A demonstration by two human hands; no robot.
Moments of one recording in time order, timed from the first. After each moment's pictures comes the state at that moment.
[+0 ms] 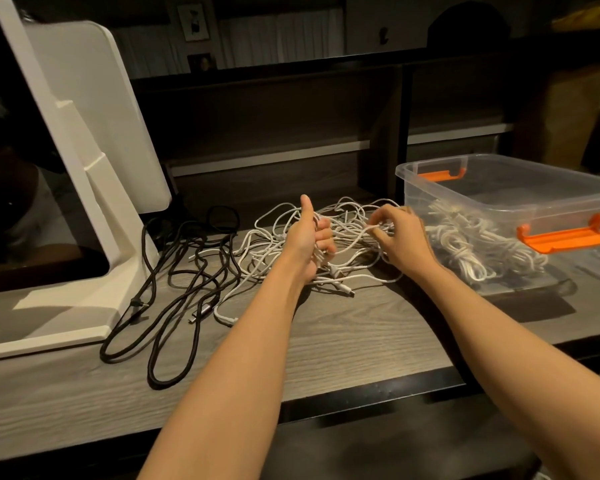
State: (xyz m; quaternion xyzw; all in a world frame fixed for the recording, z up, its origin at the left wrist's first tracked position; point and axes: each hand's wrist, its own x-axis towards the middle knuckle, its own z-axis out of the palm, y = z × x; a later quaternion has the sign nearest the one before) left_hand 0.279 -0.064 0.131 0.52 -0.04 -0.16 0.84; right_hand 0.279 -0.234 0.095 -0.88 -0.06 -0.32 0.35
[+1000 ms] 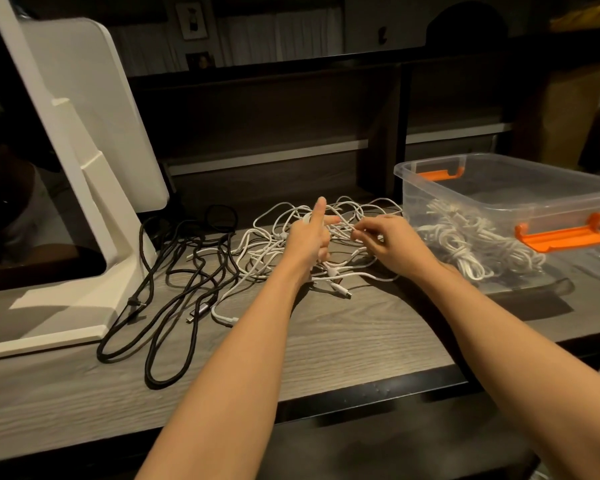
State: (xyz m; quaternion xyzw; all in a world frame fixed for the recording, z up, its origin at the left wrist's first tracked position) left_hand 0.290 -0.068 0.117 0.71 -0.11 -0.03 0.69; right_hand 0.266 -0.229 0.104 -0.91 -0.17 -0.26 0.26
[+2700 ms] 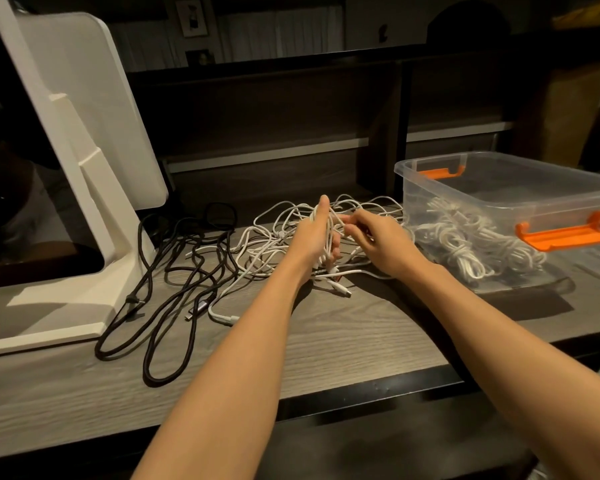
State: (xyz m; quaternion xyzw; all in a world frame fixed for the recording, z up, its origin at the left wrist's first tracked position) left_hand 0.278 -0.070 0.122 0.72 -0.14 -0.08 0.68; right_hand 0.266 -0.213 0.104 -0.90 -0.18 -0.27 0.29
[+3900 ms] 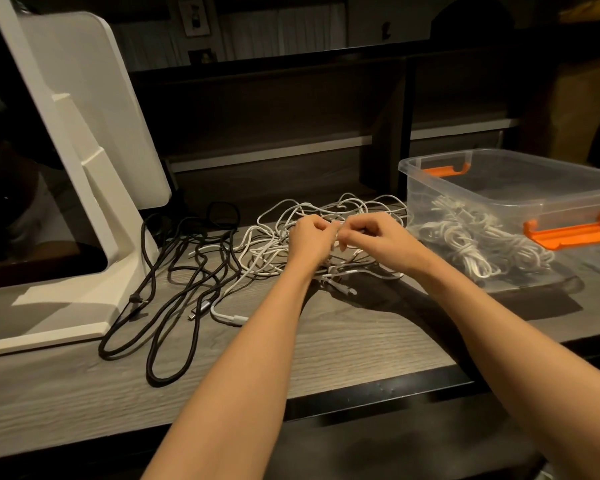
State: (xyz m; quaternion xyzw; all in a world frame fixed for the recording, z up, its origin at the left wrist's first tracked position) left_hand 0.297 -0.073 0.113 0.85 -0.07 0.09 0.52; right_hand 0.249 -0.203 0.121 -0.84 -0.25 -0.13 0.47
